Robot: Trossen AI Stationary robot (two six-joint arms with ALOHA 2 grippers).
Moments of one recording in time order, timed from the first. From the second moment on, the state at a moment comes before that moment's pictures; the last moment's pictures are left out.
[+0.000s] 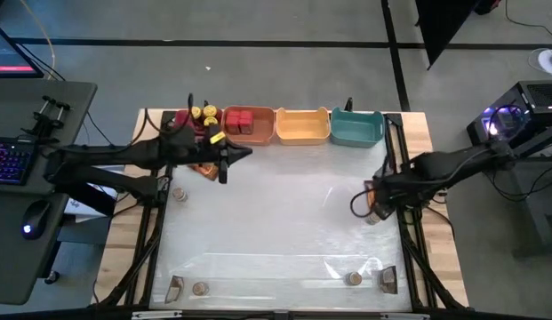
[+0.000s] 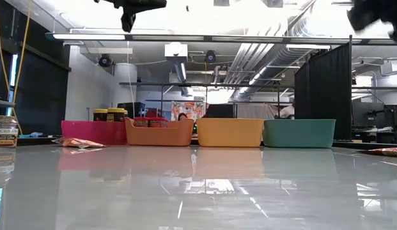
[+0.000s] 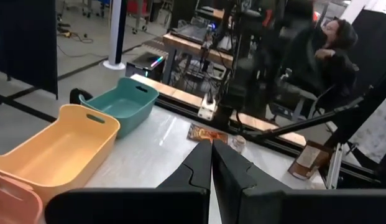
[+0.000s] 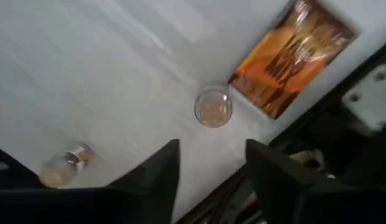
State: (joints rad) left arm 0.13 1.00 0.83 0.00 -0.05 -0.28; right arm 0.30 0.97 0.97 -1.43 -0.06 1.16
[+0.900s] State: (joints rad) left arm 0.15 1.00 0.83 -0.02 -0.07 -0.31; right arm 0.27 1.20 0.68 -1.07 -0.14 1.19
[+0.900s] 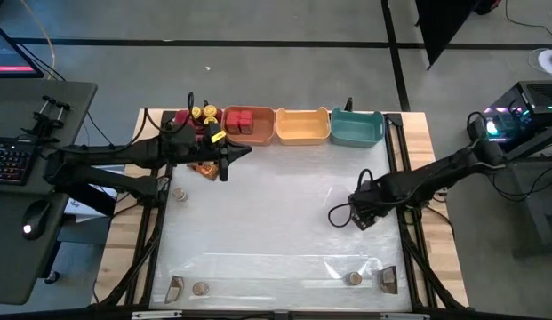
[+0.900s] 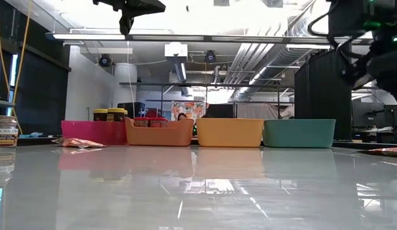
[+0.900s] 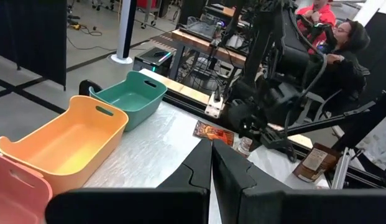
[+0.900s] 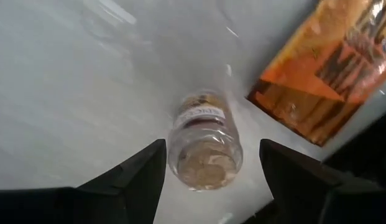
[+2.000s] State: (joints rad) left arm 0.24 0.88 0.87 0.02 -0.07 -0.17; right arm 0.24 1.35 0.92 -1.05 -0.08 1.09
